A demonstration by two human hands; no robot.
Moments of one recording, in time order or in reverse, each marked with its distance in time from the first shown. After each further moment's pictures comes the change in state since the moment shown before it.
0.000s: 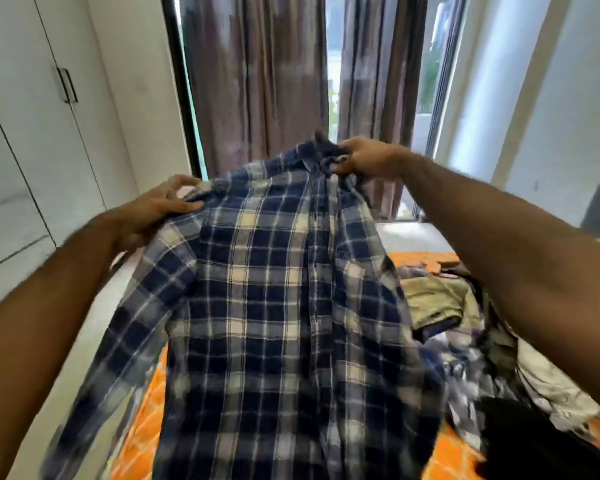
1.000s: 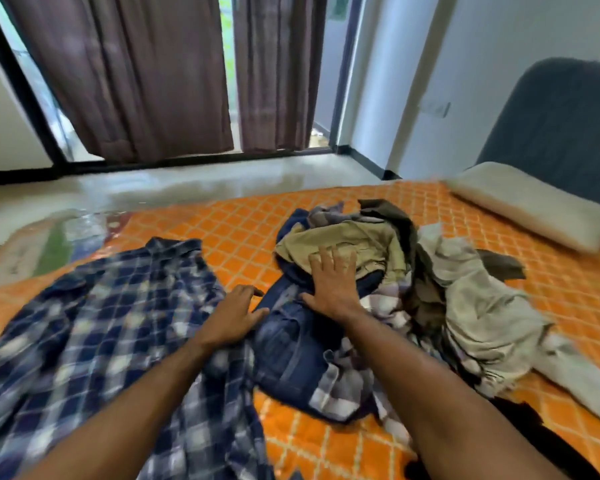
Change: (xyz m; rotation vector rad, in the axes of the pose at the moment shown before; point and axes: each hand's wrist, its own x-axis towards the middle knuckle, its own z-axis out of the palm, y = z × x) left_hand 0.150 -0.287 0.415 0.599 -0.436 0.070; right_hand -0.047 0.442 0.188 -0.902 0.037 0.405
